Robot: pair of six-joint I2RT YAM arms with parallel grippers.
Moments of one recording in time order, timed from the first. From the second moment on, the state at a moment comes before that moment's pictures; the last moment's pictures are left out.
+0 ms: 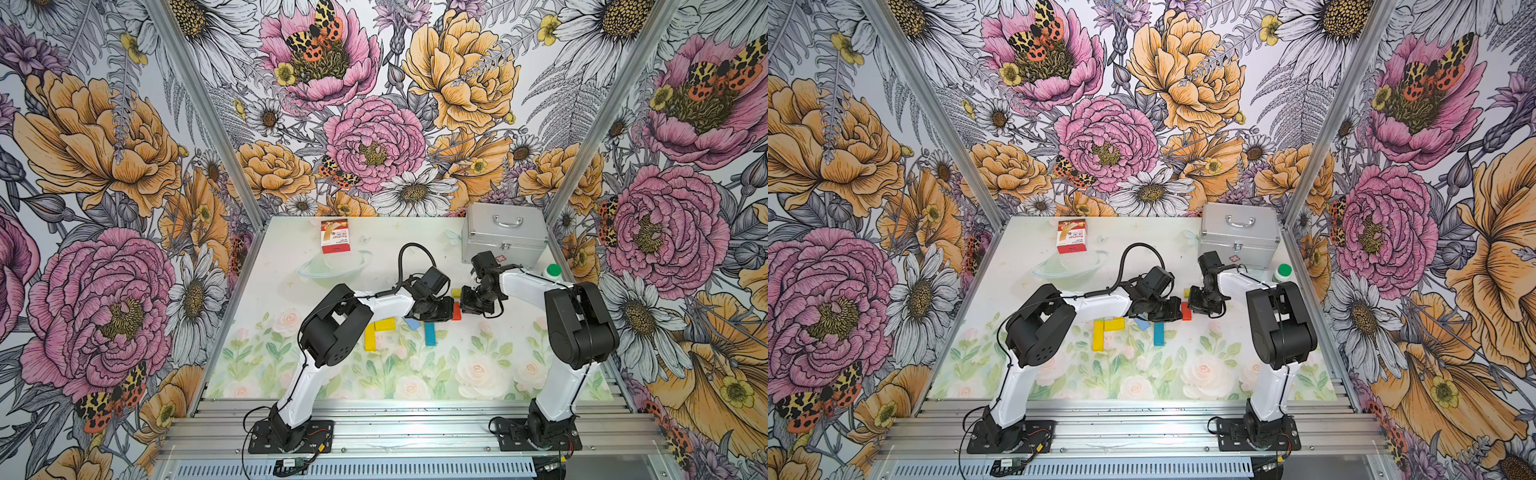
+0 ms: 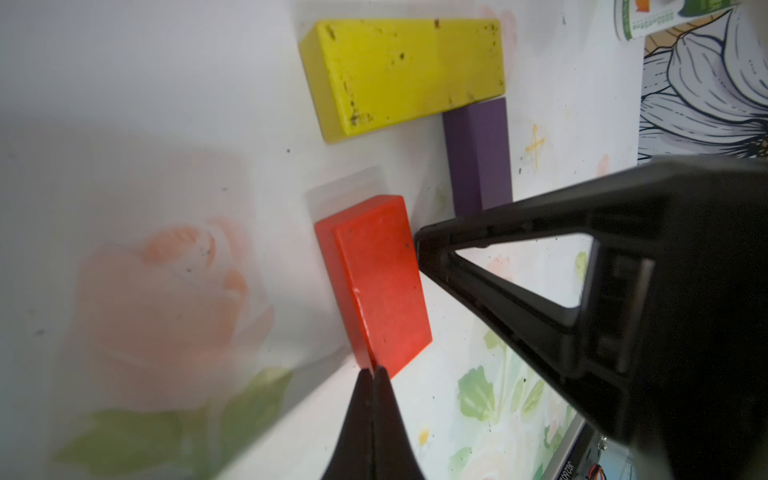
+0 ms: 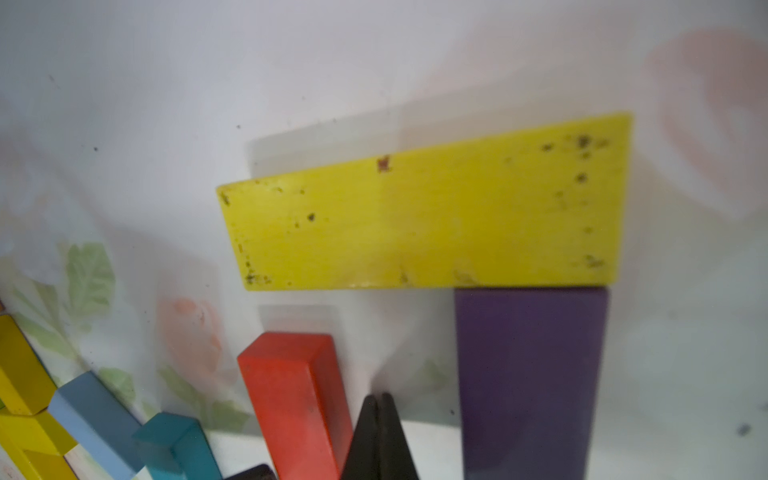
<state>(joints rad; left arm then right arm) -0.84 2.16 1.48 -0.30 0.32 -0.75 0.24 1.84 1.13 -0.65 -0.26 0.43</state>
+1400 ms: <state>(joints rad) -0.80 2.24 1.58 -0.33 0.33 -0.77 0.23 1.88 1.17 -0.65 -0.29 0.41</state>
